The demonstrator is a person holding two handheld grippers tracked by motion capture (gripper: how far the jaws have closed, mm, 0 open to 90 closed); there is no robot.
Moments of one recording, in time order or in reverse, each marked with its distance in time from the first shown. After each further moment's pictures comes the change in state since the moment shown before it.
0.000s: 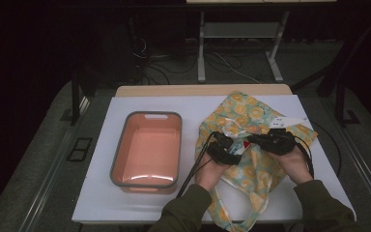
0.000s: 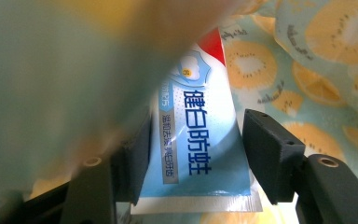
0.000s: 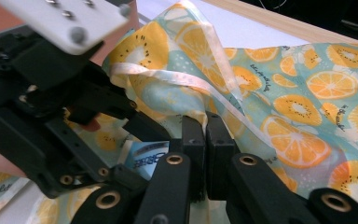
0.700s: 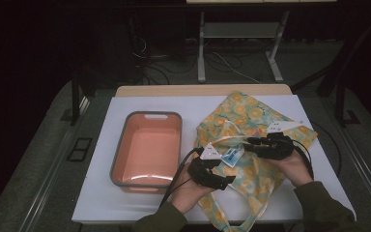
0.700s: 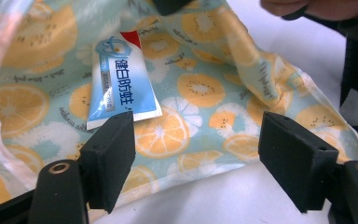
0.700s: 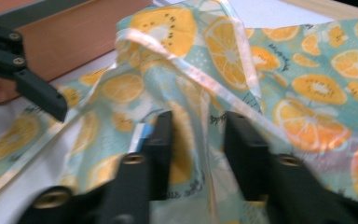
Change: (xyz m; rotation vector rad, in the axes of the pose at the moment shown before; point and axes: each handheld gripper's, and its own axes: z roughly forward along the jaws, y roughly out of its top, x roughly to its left) left arm -0.020 -0.046 -0.078 -0.123 -0.169 0.125; right arm 0.011 -0.008 -0.002 0.058 0.042 0.009
